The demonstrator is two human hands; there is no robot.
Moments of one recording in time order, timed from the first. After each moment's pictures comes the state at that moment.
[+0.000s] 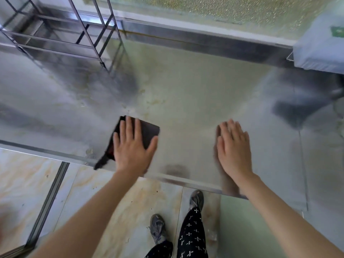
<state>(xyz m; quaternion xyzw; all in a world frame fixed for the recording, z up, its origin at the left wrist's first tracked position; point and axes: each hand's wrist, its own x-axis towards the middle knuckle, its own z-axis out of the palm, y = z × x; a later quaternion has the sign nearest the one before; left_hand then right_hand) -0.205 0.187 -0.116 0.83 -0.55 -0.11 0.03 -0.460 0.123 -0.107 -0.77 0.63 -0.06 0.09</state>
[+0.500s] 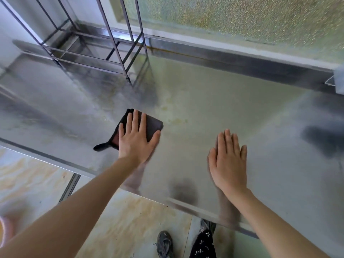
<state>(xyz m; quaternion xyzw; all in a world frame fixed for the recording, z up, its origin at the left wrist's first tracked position) -0.134 0.130 -0.118 0.84 -0.54 -0.08 0.01 -0.382 0.097 -0.125 -0.79 0.61 -0.01 0.08</state>
